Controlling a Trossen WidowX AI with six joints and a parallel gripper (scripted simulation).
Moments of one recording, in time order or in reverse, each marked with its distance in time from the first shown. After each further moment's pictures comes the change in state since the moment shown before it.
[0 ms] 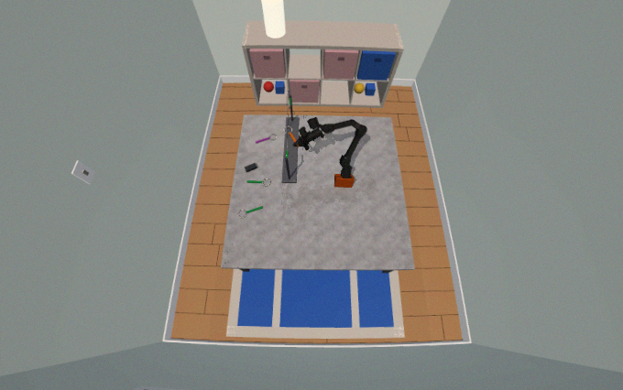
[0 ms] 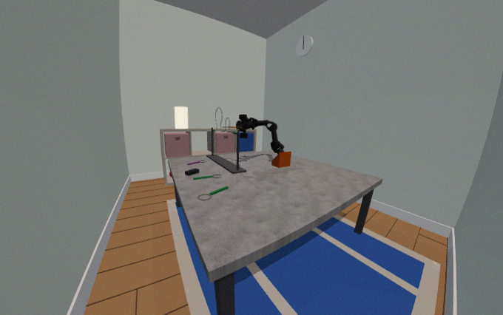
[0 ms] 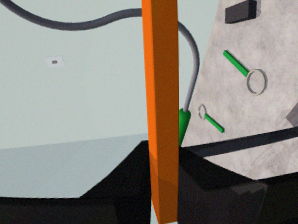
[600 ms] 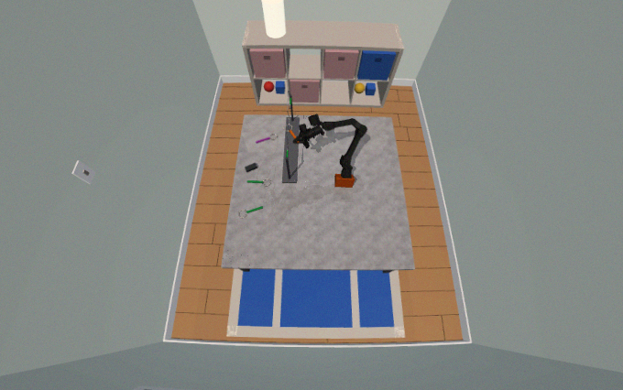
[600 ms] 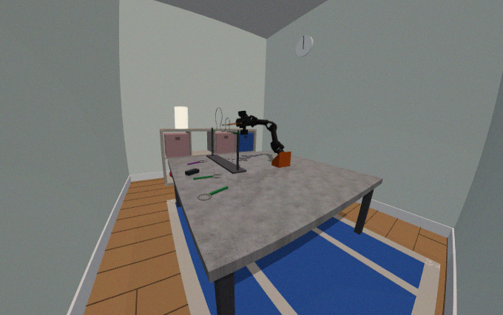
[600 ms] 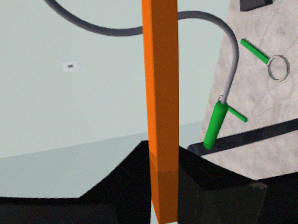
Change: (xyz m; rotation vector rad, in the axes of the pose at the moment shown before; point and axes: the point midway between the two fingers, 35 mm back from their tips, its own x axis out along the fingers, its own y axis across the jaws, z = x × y) arm -0.006 0.030 0.003 0.102 0.017 0.060
